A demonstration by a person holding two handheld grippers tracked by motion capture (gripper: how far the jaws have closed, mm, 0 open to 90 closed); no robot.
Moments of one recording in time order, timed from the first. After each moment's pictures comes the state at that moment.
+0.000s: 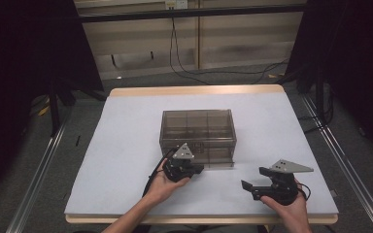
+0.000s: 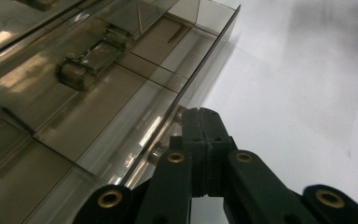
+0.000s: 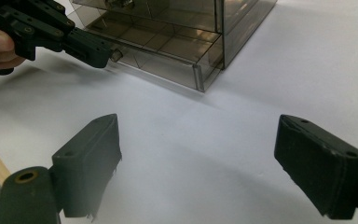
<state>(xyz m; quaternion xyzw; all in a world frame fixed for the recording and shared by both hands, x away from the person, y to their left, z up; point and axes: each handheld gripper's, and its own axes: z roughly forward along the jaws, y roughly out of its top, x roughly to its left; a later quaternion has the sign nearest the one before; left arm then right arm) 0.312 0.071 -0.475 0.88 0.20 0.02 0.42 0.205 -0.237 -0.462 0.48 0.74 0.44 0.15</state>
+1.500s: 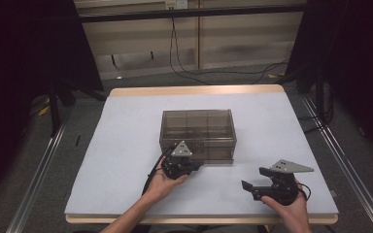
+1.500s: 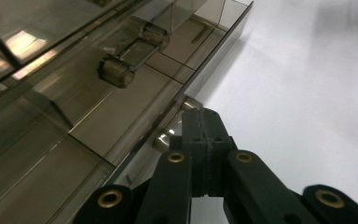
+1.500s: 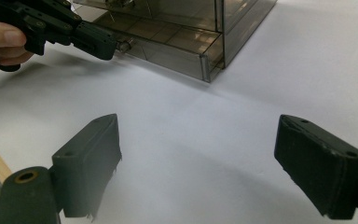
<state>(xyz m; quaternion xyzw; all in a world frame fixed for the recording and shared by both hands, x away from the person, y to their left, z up) 0.320 0.075 -0.478 0.88 0.22 0.04 0.42 0.205 -0.238 -0.462 0.48 0.74 0.44 0.15</state>
